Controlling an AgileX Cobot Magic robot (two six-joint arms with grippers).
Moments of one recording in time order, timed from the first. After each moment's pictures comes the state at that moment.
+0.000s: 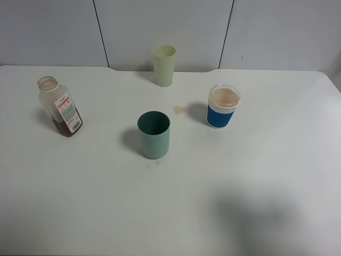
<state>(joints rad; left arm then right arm) -0.09 0.00 -0.51 0.07 1.05 -0.05 -0.11 0.00 -0.51 0.03 1.07 -0.04</state>
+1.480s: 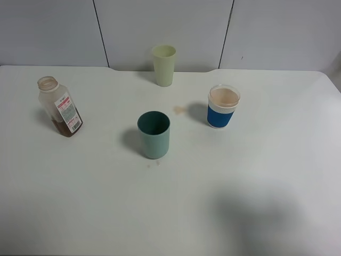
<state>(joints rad) -0.09 0.00 -0.51 0.07 1.05 -0.05 -0.11 0.00 -0.51 0.03 1.07 -0.04</state>
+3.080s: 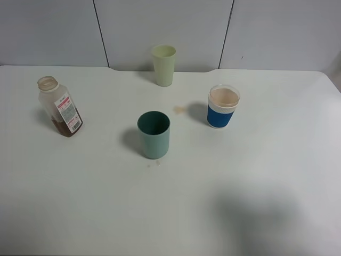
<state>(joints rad) -0.09 0.18 -0.54 0.08 0.93 -0.05 -0.11 0.00 -0.51 0.03 1.07 -0.04</state>
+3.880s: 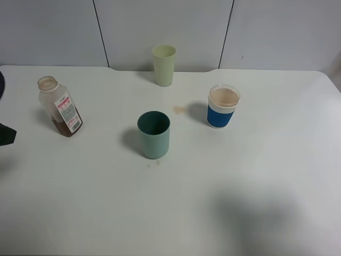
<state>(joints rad) -0.09 0.79 -0.55 0.02 0.73 0.09 -0.11 0.00 -0.51 0.03 1.07 -0.04</state>
